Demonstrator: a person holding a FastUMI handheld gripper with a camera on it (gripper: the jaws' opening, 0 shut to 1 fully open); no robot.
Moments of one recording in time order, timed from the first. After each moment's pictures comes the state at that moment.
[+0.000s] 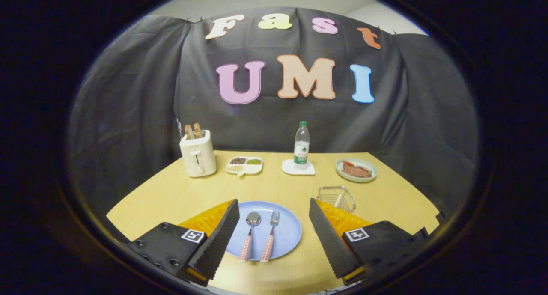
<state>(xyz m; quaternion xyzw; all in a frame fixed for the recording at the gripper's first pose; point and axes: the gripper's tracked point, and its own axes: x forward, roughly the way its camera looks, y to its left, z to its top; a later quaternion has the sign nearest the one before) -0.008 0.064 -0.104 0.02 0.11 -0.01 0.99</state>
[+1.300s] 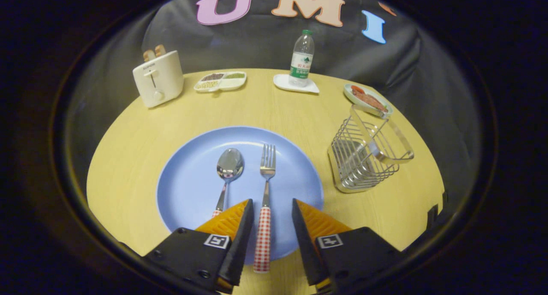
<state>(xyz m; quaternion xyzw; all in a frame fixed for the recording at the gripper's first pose) 0.048 0.066 -0.255 0.00 0.37 -0.05 0.93</state>
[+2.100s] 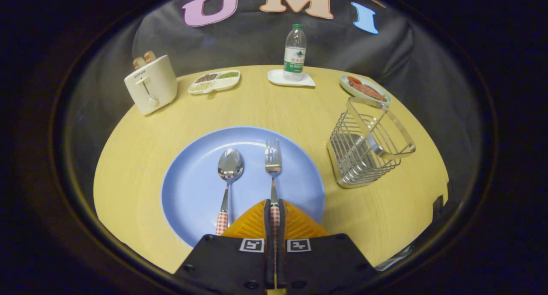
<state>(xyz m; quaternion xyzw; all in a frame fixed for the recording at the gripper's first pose) 0.046 0.064 -0.242 0.02 0.37 -0.07 0.92</state>
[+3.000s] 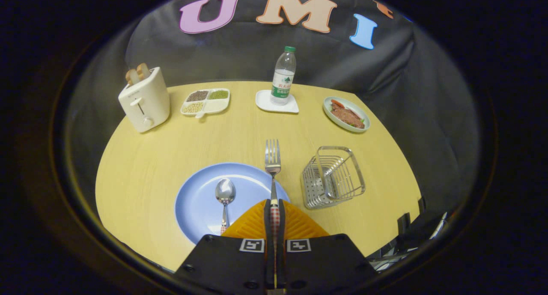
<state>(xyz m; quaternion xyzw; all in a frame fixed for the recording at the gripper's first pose) 0.053 0.039 -0.146 -0.01 0.38 -0.12 0.92</state>
